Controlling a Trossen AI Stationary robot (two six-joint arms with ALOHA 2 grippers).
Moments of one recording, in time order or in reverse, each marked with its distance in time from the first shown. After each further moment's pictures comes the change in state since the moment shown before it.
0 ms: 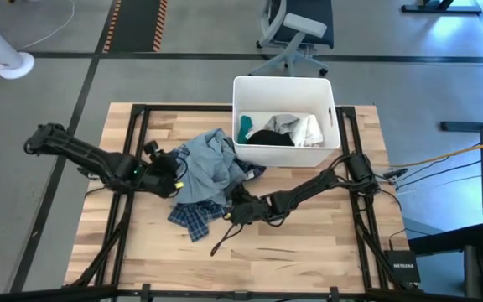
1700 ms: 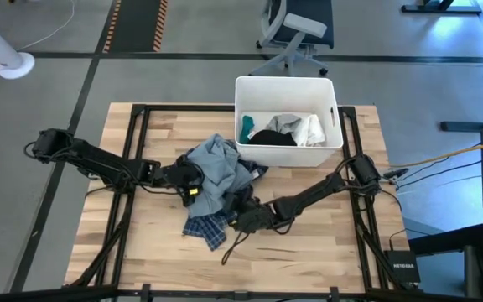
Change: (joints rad) left arm 0.199 0.153 -0.384 1.085 0.531 0.358; right arm 0.070 -0.034 0.016 0.017 0.120 -0.452
